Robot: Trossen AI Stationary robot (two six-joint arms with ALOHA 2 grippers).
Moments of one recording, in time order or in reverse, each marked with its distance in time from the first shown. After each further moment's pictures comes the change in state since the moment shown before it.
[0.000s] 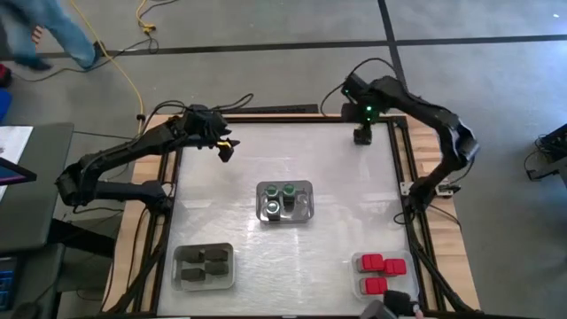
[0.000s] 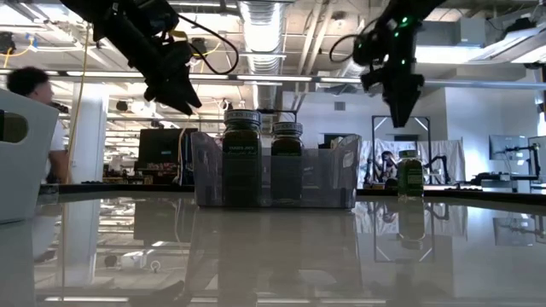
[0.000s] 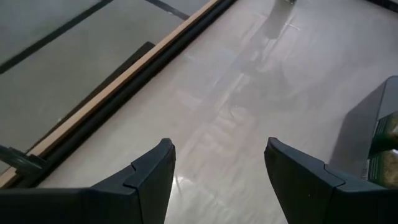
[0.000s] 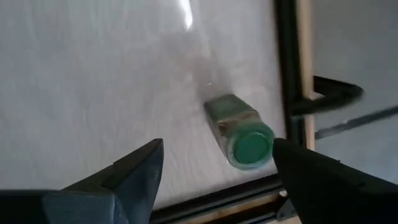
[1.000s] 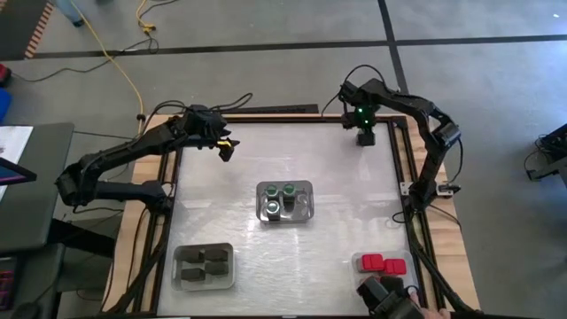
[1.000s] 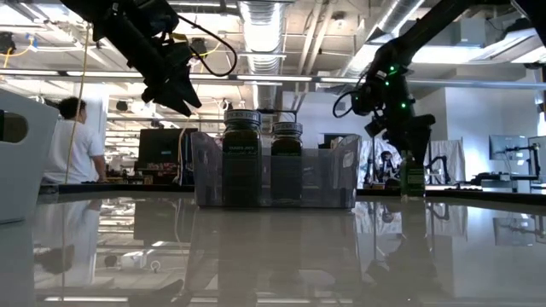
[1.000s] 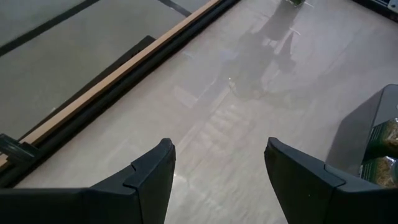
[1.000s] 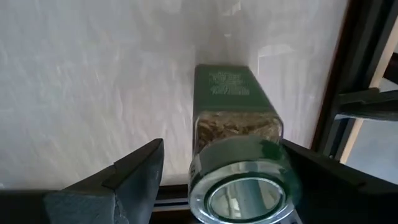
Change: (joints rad) left arm 0.000 0.000 0.000 -0.009 0.000 -0.065; right arm -0.119 0.225 -0.069 0.033 0.066 -0.247
